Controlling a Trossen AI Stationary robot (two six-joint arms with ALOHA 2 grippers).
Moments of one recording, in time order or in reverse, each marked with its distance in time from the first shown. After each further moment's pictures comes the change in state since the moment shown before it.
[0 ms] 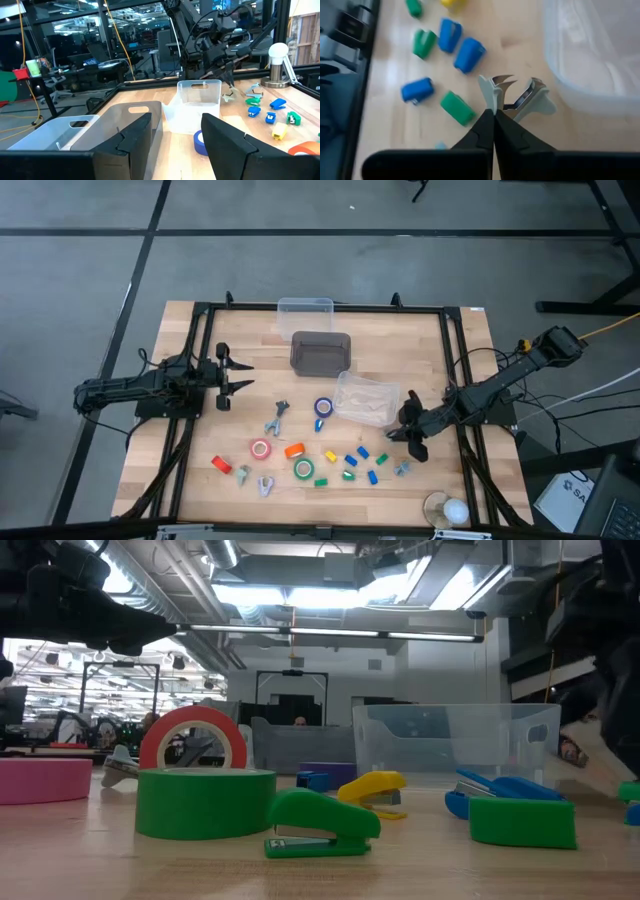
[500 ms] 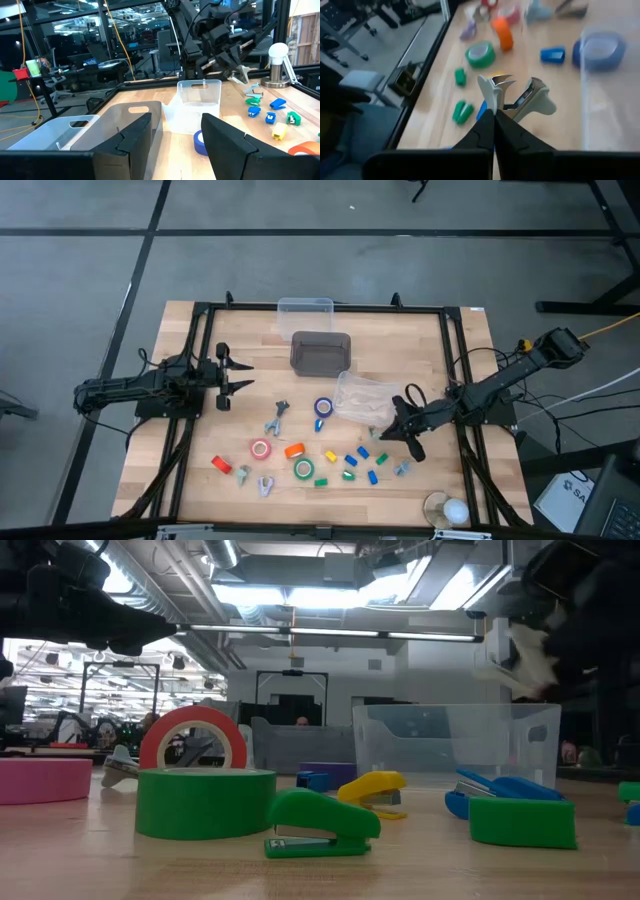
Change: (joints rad) left arm 0.000 0.000 0.000 0.000 0.000 0.000; right arm -0.057 0.000 0.000 0.333 0.014 -0.251
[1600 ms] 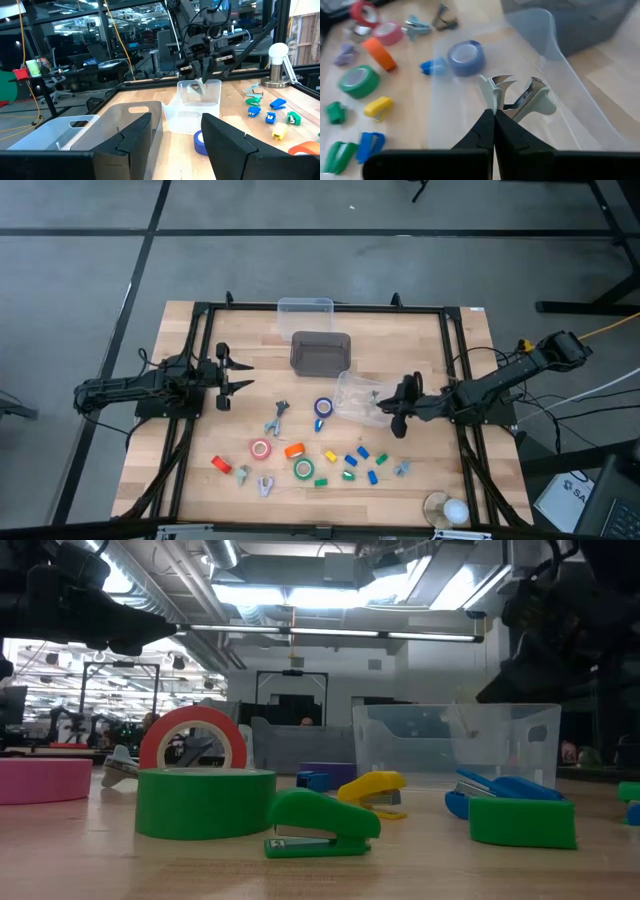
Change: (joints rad) left arm 0.000 0.000 0.000 0.000 0.000 0.000; right arm -0.092 0.000 0.001 -0.217 0.373 0.145
